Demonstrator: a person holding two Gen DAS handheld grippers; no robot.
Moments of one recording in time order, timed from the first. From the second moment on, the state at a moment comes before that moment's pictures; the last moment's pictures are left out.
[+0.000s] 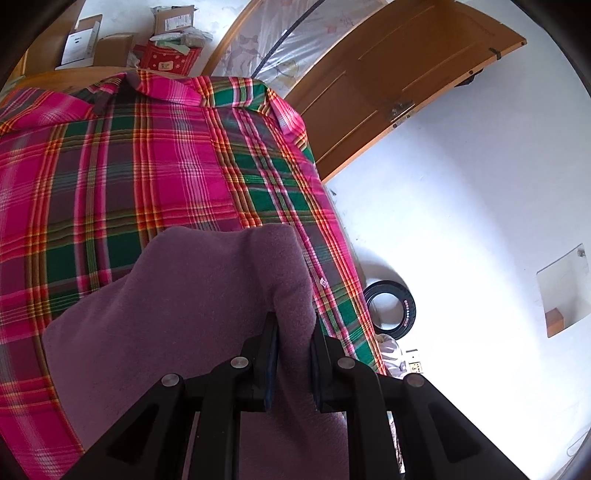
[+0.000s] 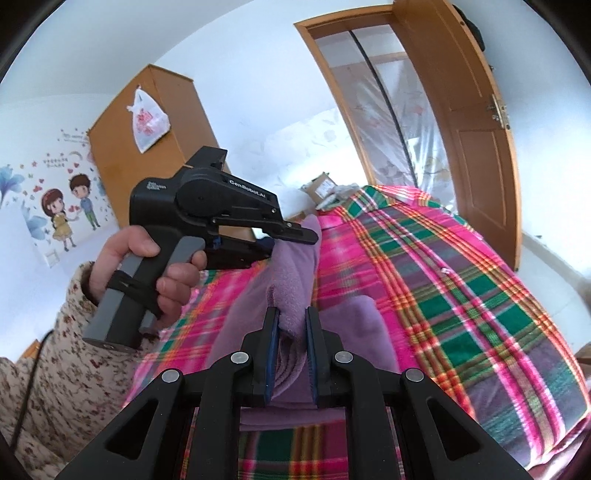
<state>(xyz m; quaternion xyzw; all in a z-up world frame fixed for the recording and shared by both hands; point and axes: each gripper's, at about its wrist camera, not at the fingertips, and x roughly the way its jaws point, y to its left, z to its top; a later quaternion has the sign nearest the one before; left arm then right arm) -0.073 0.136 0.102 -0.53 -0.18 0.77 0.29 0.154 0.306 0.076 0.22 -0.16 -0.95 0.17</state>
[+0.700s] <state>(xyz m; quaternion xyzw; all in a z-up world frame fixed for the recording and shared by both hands) -0.104 0.172 0.036 -0.60 -0.18 0.73 0.28 0.133 0.332 0.032 0.29 -0.18 -0.93 0.12</state>
